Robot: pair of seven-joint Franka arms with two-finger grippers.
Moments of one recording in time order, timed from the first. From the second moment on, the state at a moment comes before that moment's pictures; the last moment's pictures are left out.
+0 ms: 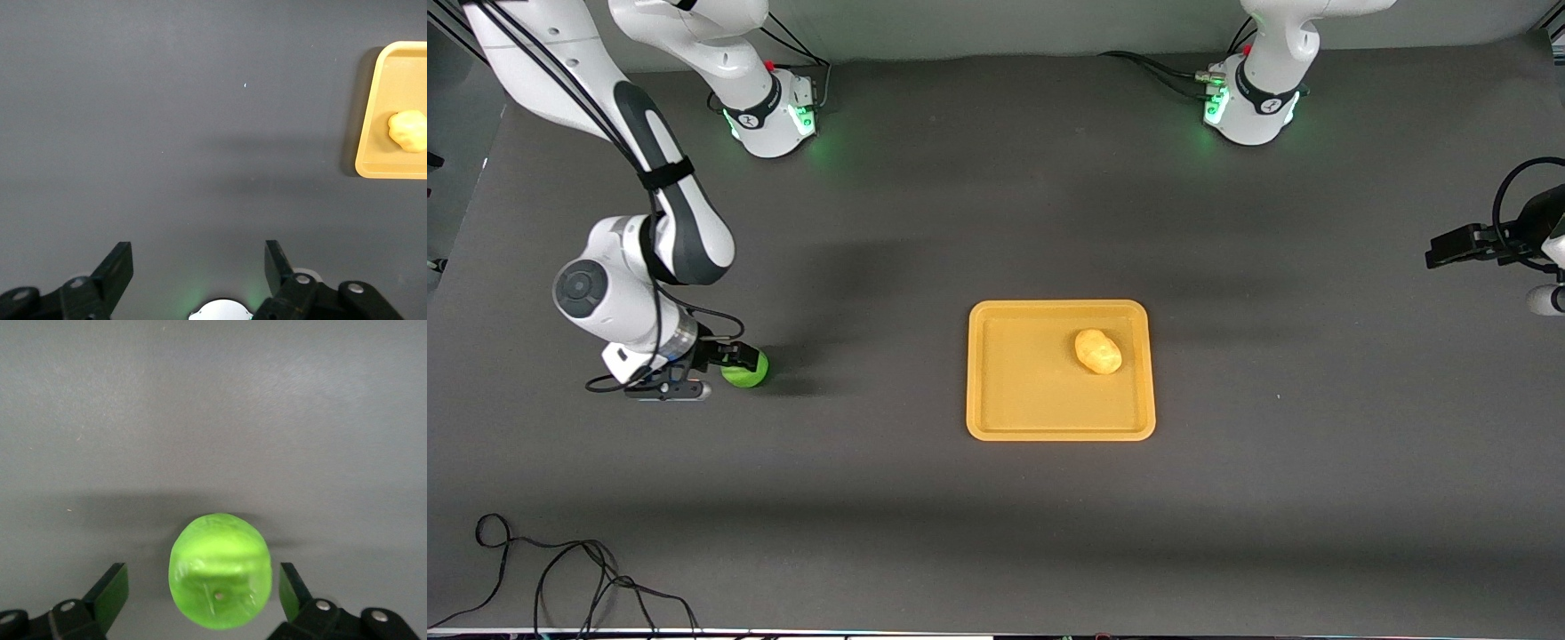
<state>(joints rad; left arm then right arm) -0.01 0.09 0.08 -1.56 0.00 1.47 0.04 0.10 0.35 -0.06 -2.16 0.06 2.52 0.03</state>
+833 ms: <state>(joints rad) -0.02 0.08 0.06 -1.56 0.00 1.51 0.04 0.11 0.40 -0.06 -2.22 0.06 2.65 0.03</state>
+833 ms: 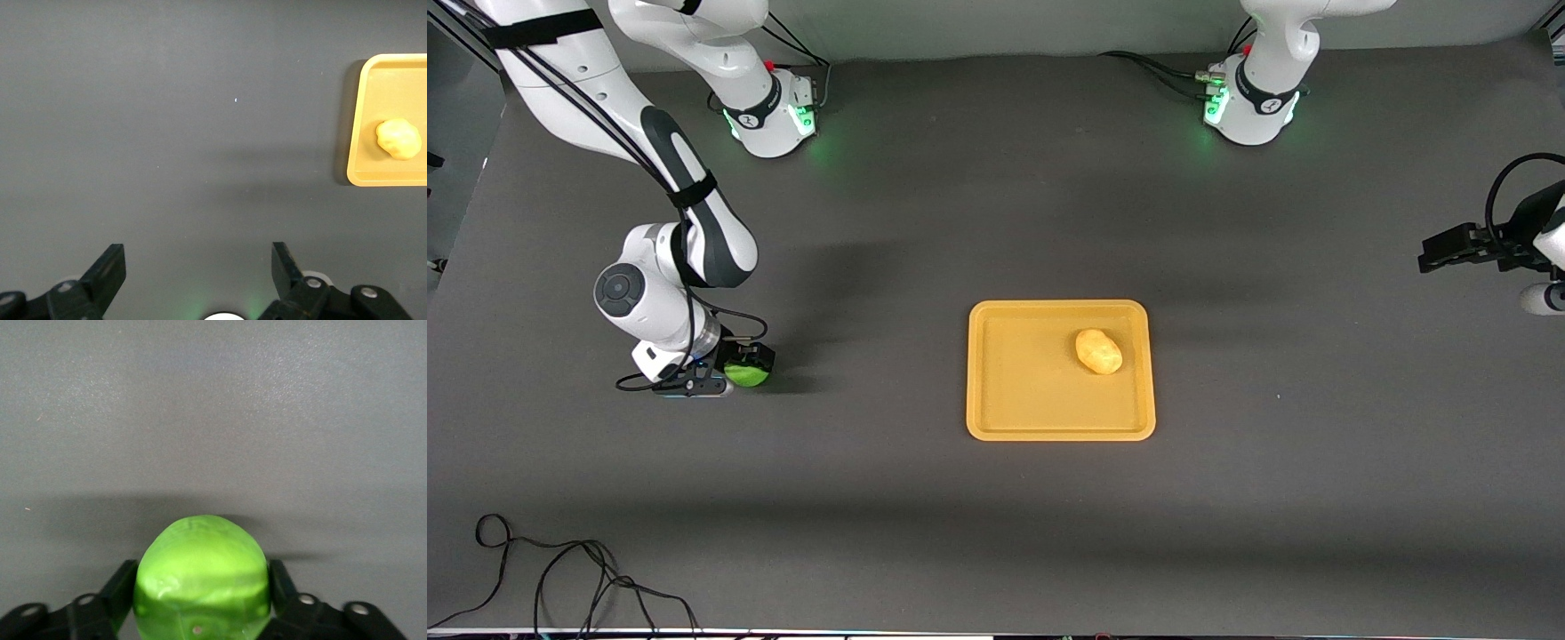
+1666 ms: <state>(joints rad) -0.02 0.08 0.06 -1.56 0.00 1.51 0.04 0.16 0.24 -0.05 -1.72 0.06 1.94 0.05</state>
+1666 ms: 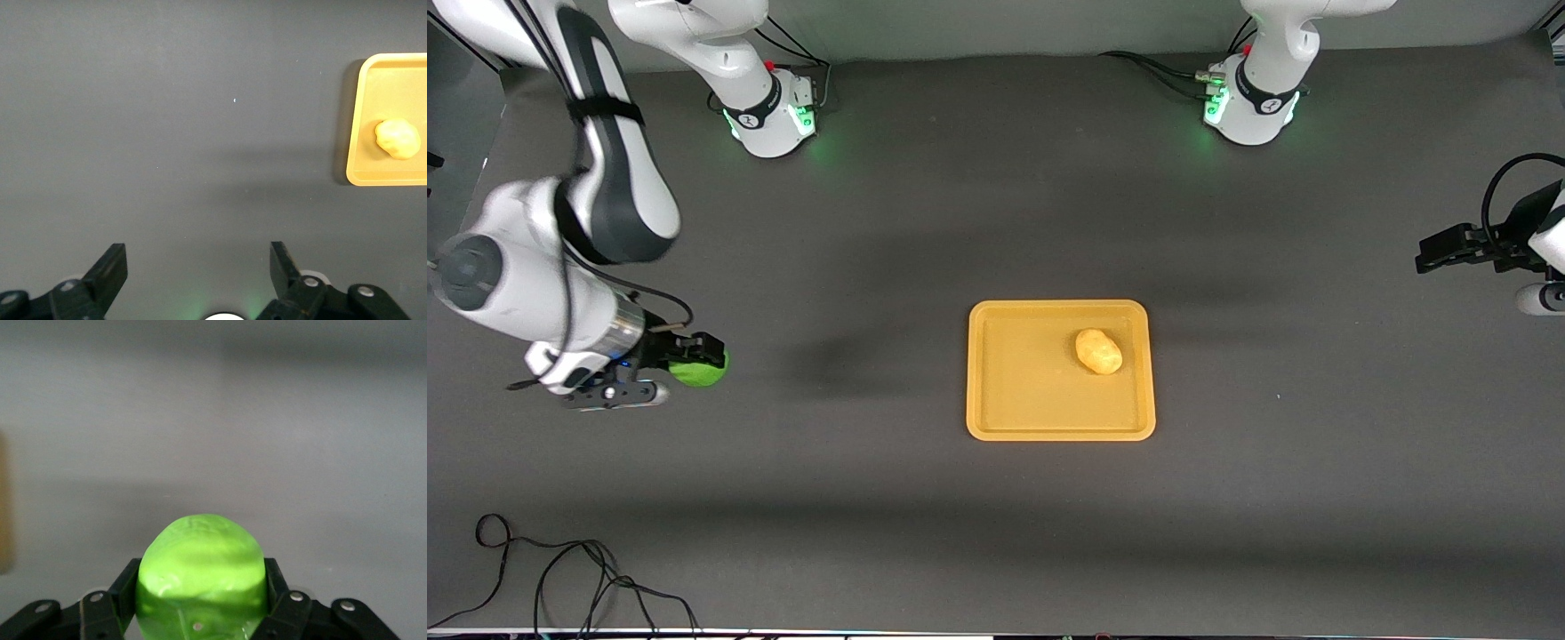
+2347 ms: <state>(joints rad) -0.07 0.08 0.08 -1.56 0.00 1.52 0.05 0.64 0.61 -0.04 -1.21 0.06 1.84 0.79</state>
